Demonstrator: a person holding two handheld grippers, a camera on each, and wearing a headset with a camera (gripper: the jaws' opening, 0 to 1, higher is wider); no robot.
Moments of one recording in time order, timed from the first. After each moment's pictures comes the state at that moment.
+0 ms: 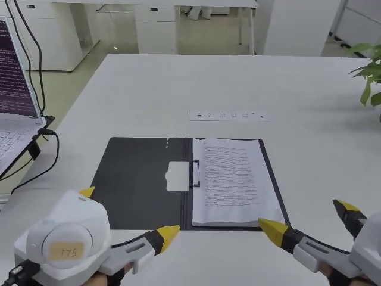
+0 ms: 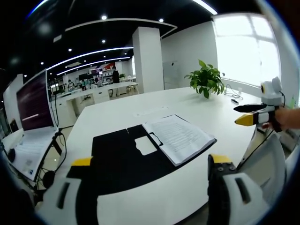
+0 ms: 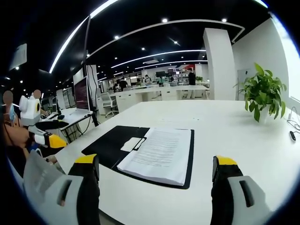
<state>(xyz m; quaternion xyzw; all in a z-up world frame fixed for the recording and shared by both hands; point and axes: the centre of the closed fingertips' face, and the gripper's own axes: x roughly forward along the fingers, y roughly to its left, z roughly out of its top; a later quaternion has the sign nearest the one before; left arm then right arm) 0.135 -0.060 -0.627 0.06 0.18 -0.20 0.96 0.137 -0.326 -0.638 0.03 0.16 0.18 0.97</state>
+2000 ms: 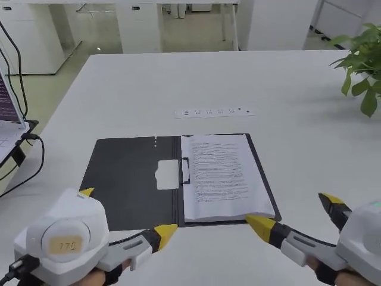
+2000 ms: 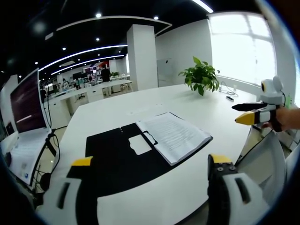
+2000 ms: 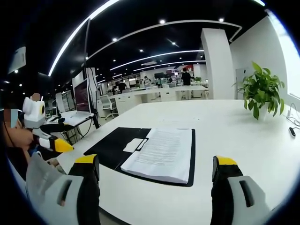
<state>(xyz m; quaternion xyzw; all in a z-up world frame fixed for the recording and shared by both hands) 0.140 -0.072 -0.635 0.06 0.20 -0.23 0.95 0.128 -0.320 -0.636 0.04 0.16 0.18 0.97</state>
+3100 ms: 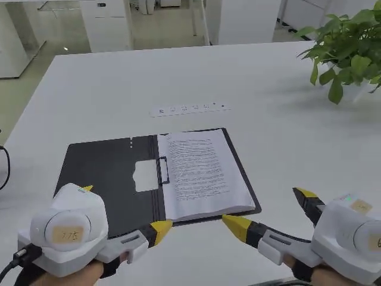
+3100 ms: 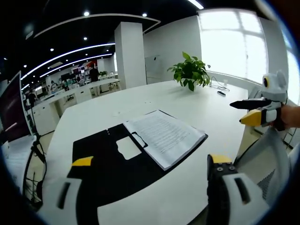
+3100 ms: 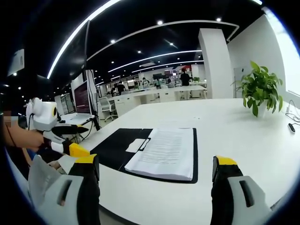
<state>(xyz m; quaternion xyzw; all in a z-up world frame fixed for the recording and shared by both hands) 0.162 -0.106 -0.651 0.08 0.21 -0.28 0.93 0.118 -0.312 -0.636 0.05 0.15 0.17 0.97</state>
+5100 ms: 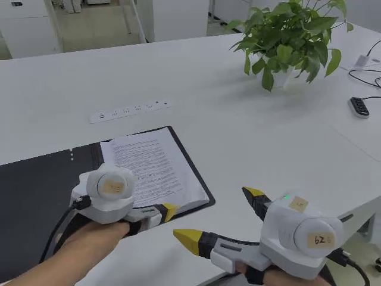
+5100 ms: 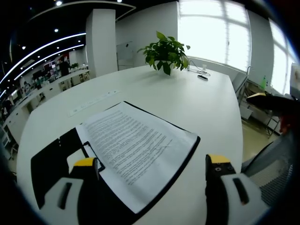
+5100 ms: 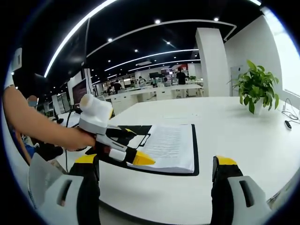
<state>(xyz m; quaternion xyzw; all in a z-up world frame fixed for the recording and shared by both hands) 0.225 -0.238 -0.722 0.11 0.27 -0.40 0.87 0.102 -0.303 -0.645 0.05 0.16 0.15 0.97</state>
